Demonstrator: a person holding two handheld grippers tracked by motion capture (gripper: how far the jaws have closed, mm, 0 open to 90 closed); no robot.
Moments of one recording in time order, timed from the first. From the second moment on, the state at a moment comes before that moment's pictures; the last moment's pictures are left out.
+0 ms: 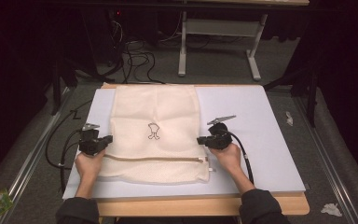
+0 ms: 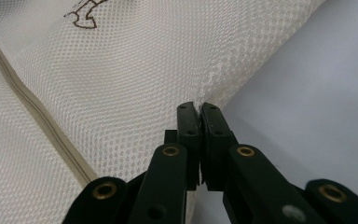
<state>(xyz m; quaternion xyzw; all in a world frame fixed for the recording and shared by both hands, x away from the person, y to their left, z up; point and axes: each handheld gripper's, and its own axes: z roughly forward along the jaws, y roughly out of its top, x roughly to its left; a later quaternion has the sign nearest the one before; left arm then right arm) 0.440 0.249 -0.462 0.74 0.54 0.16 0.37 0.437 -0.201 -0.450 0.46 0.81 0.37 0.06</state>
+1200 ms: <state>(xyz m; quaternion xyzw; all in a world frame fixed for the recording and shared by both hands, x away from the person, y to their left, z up) 0.466 0.157 -0.451 0.76 0.48 0.15 0.41 0.429 -0.296 -0.442 0.51 0.76 0.37 0.14</state>
